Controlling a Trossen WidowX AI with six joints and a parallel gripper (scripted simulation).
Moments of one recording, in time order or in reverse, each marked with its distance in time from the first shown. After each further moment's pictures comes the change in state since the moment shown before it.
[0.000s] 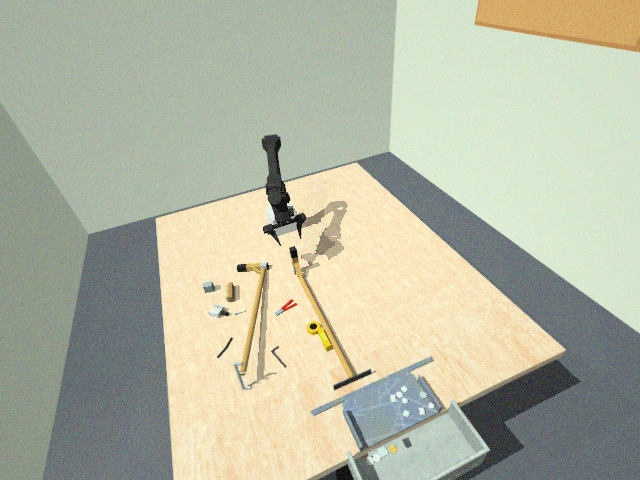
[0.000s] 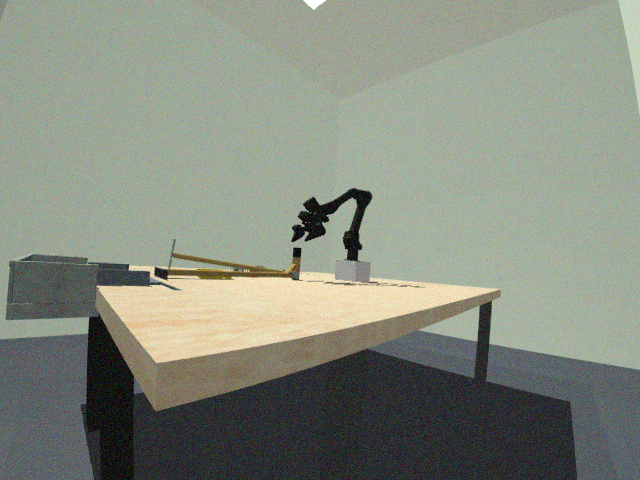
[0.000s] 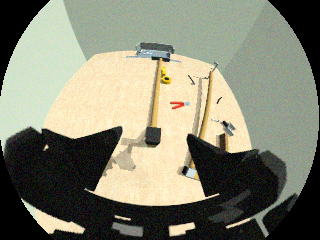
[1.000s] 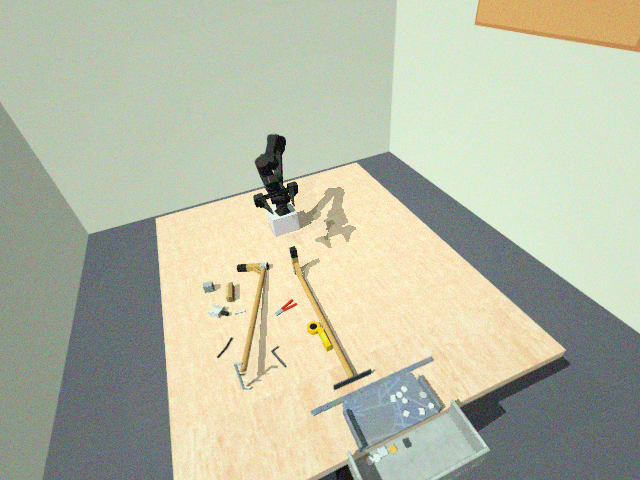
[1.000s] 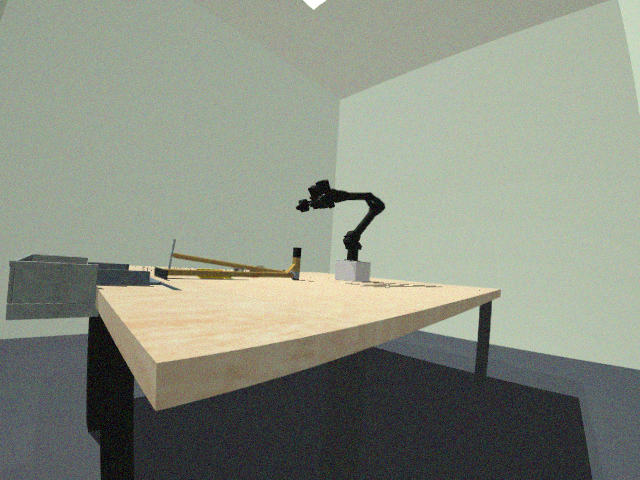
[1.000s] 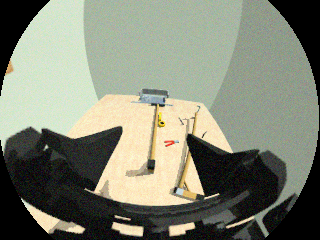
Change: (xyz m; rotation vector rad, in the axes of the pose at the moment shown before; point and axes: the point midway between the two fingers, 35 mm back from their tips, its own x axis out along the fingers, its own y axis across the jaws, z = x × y) arm -0.122 0.000 0.091 0.001 -0.405 0.049
